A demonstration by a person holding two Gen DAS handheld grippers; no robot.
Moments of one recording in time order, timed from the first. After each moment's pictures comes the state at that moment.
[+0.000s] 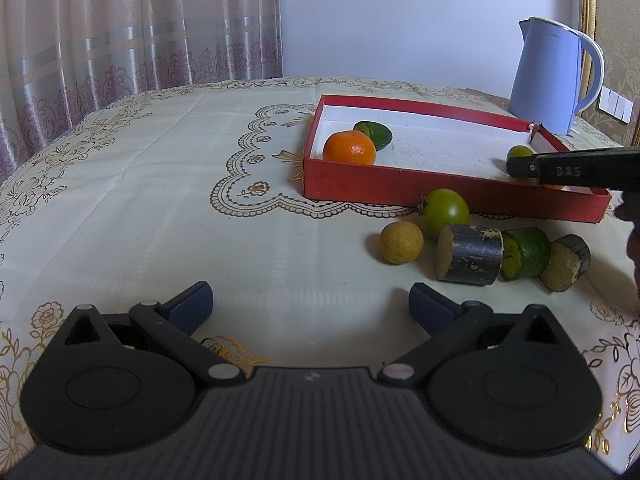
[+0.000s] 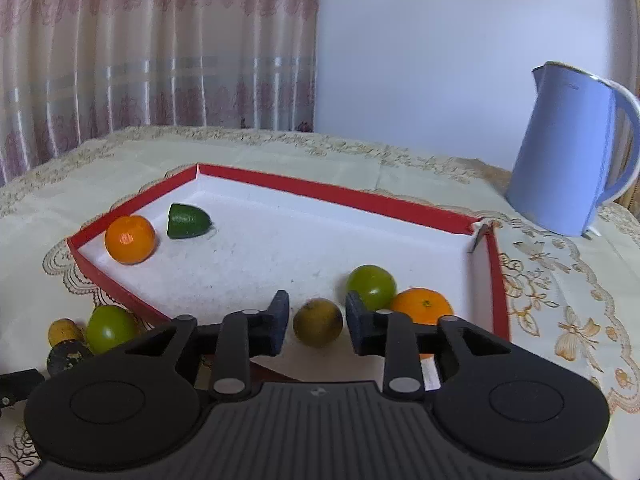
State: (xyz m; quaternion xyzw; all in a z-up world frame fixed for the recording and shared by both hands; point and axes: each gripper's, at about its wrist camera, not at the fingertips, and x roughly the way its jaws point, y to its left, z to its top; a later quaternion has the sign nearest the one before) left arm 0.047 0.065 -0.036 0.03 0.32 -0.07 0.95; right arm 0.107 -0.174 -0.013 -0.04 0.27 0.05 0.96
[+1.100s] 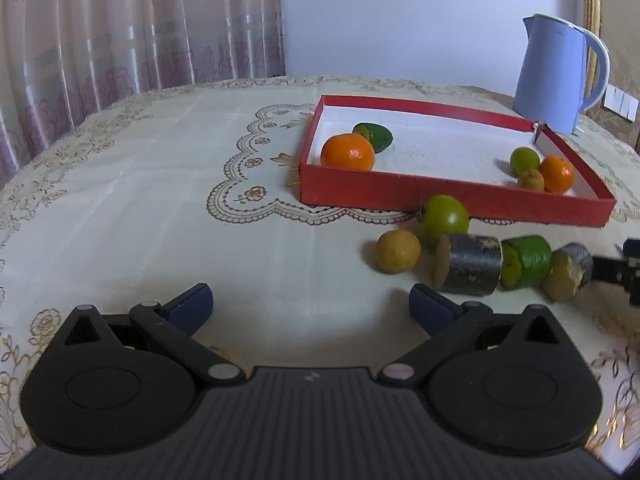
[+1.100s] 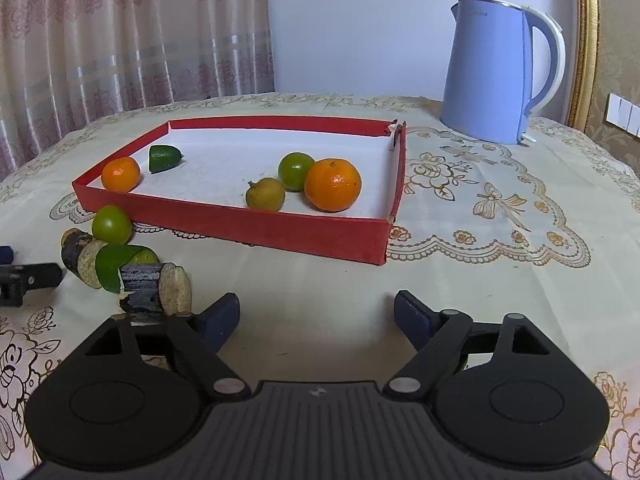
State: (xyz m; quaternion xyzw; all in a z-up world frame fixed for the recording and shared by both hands) left arm 0.057 0.055 -0.033 0.03 0.32 -0.06 0.94; right arm 0.024 -0.217 -0.033 0.01 0.32 0.01 0.95
